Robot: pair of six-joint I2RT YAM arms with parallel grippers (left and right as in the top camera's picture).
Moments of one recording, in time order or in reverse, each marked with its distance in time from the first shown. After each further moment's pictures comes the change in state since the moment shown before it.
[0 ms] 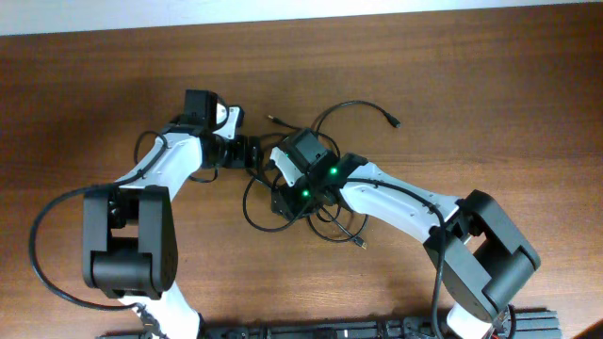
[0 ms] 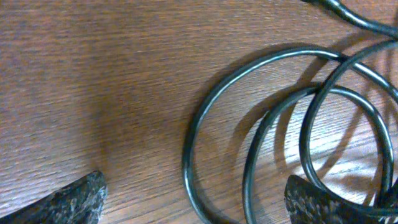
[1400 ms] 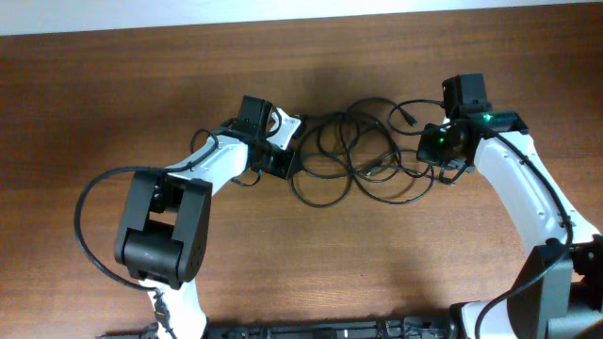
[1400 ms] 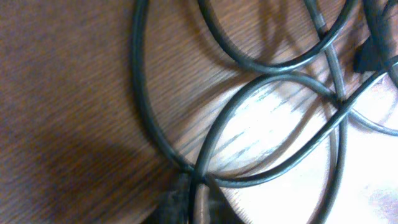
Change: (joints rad) left arm -0.217 0.097 0.019 0.100 0.222 0.120; right arm -0.681 -0.263 0.005 -0.422 0.386 0.177
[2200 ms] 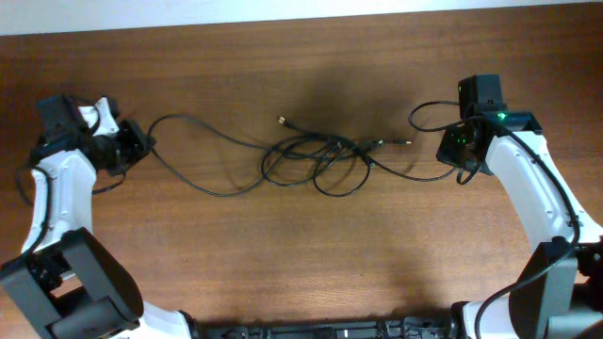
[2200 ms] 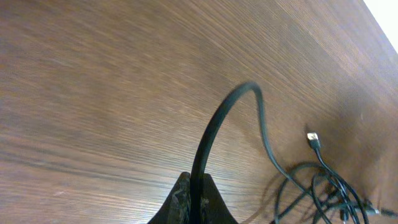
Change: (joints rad) left arm 0.725 -0.286 0.054 -0.256 -0.014 -0.268; right arm -0.070 0.001 0.000 -0.033 0.155 -0.001
